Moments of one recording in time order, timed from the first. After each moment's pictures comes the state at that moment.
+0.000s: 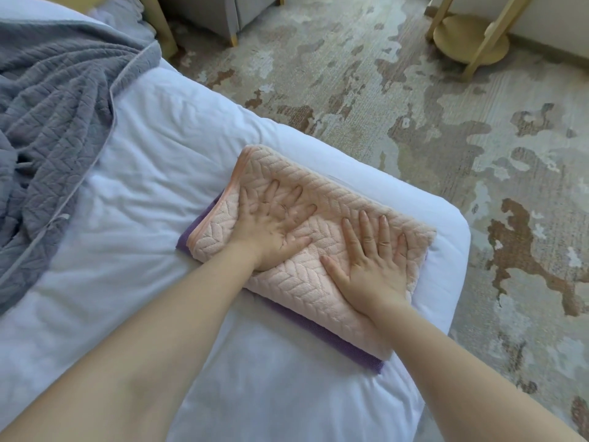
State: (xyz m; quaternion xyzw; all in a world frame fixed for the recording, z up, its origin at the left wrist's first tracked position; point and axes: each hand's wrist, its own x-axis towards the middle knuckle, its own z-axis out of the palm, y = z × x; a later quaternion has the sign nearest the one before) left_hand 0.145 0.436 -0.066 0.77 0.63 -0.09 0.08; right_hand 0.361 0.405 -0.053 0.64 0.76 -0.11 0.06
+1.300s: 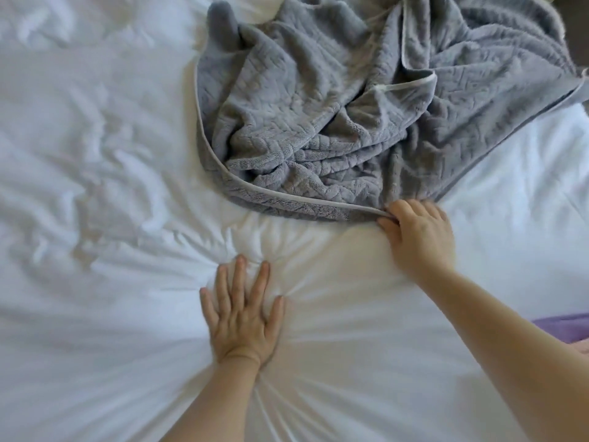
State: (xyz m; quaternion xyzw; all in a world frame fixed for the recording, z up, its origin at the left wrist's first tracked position) left_hand -0.092 0.072 -0.191 0.15 0.99 0.07 0.00; right_hand -0.087 0.361 -0.087 0.21 0.97 -0.09 -0.08
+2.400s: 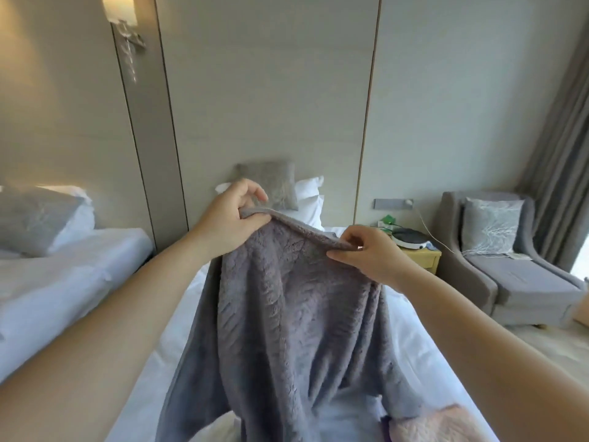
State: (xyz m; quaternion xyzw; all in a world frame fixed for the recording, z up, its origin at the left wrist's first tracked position) left_hand 0.023 0.013 0.517 0.40 0.77 0.47 -0.15; right_hand 0.125 0.254 0.485 0.00 0.91 -0.36 -0.21
